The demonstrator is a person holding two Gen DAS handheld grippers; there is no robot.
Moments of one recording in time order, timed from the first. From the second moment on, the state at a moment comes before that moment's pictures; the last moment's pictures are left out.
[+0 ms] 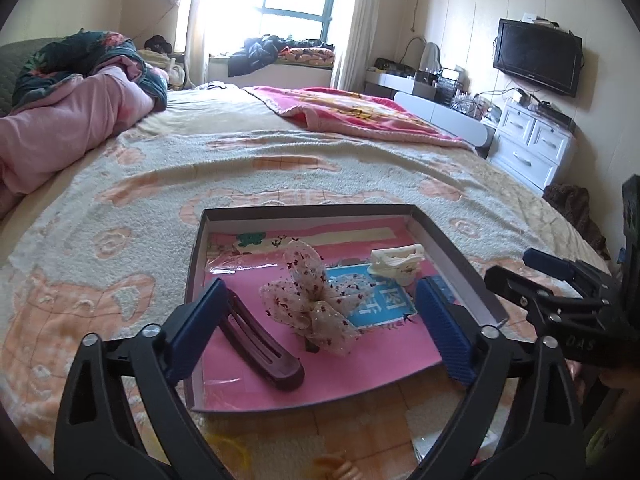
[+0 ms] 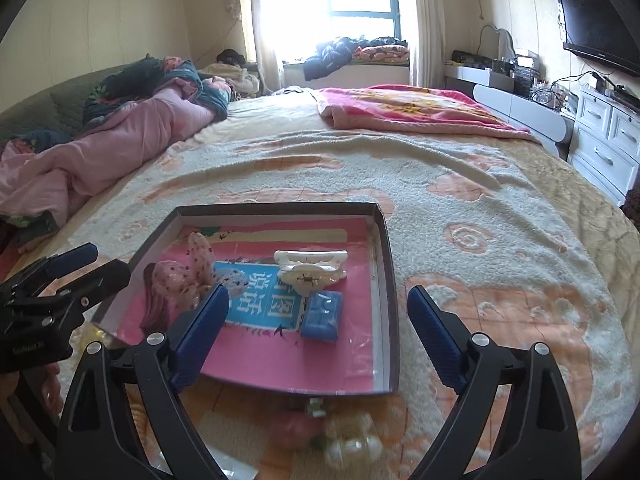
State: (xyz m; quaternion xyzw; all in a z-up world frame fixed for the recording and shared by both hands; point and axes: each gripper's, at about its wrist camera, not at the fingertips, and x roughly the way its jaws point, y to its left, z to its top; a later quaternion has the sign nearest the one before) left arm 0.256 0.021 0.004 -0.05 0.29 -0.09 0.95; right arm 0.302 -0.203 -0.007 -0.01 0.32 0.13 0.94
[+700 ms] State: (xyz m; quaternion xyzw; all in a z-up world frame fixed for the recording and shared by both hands) left arm 0.190 0.035 0.029 -0.07 0.27 -0.09 0.96; right arm 0.214 -0.210 0.019 0.00 0.29 0.15 0.94
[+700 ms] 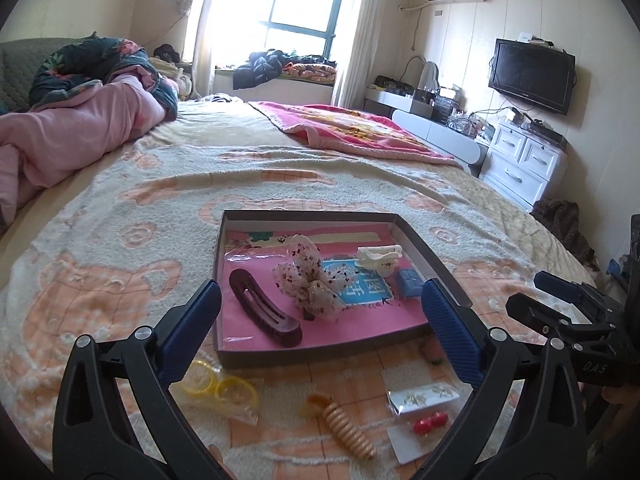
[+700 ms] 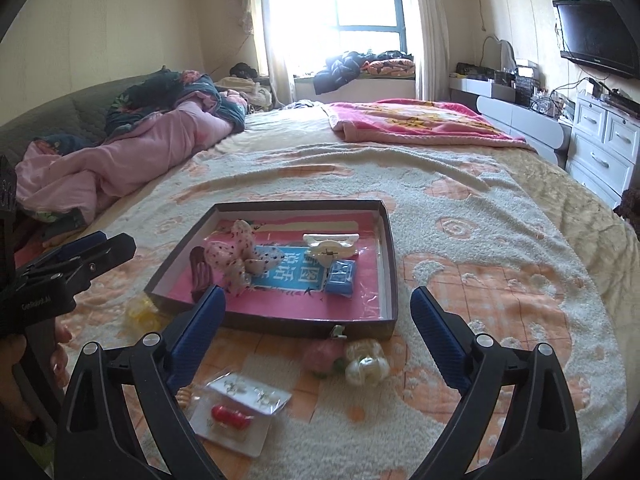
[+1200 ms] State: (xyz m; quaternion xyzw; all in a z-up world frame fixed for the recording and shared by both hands) left arm 0.161 0.051 0.015 -0.06 0.28 -0.08 0.95; right arm 0.169 -0.205 0.007 -0.01 0.31 0.17 0.94
